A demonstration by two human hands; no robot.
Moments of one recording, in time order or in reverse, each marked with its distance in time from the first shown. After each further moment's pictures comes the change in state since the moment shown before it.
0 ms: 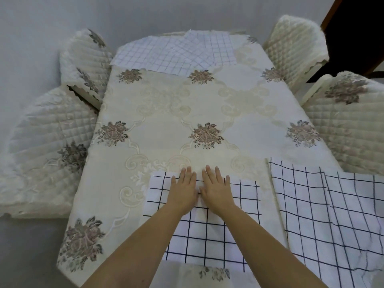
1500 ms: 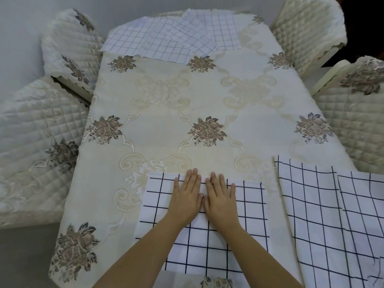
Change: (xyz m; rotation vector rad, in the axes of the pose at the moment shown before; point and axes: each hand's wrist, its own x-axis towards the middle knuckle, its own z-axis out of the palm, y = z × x) left_hand 0.015 -0.002 0.044 -0.012 0.388 0.113; right_hand -0.002 0.011 0.052 0.023 0.399 0.034
